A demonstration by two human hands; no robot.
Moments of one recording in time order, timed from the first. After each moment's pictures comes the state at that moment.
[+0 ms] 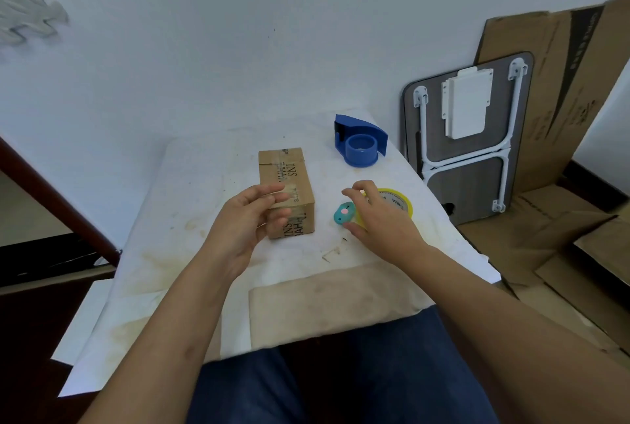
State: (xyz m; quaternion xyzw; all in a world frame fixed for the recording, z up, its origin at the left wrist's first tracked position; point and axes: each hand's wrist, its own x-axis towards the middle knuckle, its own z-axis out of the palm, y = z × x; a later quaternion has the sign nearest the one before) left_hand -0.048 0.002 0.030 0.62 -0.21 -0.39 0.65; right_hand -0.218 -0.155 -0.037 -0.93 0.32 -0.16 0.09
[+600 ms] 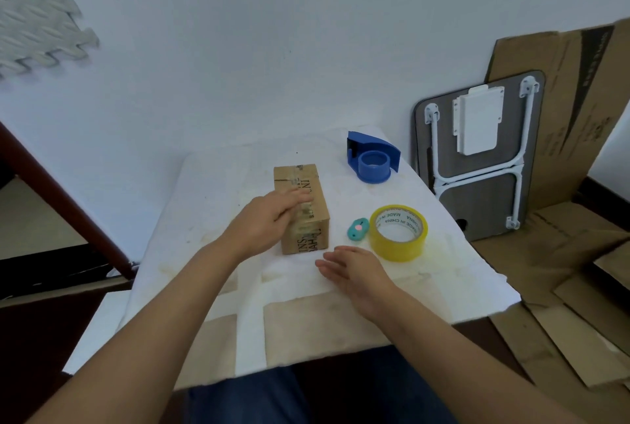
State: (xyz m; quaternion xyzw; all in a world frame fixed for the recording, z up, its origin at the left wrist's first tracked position) left_hand 0.001 -0.019 0.022 0.74 -0.62 -0.10 0.24; right_hand -0.171 -0.080 -0.039 -0.30 0.40 -0.26 0.82
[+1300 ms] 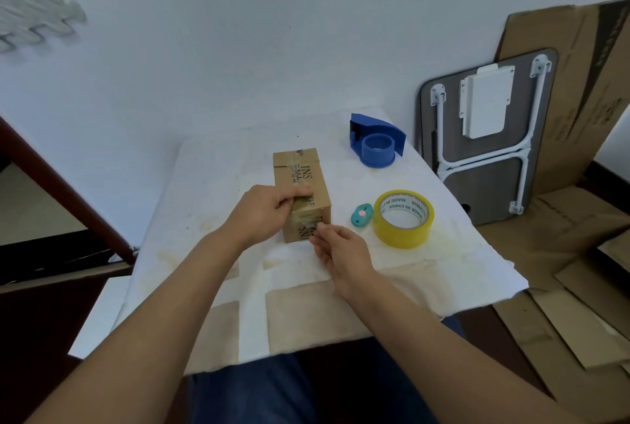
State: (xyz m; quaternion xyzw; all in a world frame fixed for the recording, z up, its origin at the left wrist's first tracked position) left_hand 0.012 -0.026 0.002 0.77 -0.56 -0.13 0.27; right_hand -0.142 -0.071 -0.046 -0.30 0.41 -0.31 0.80
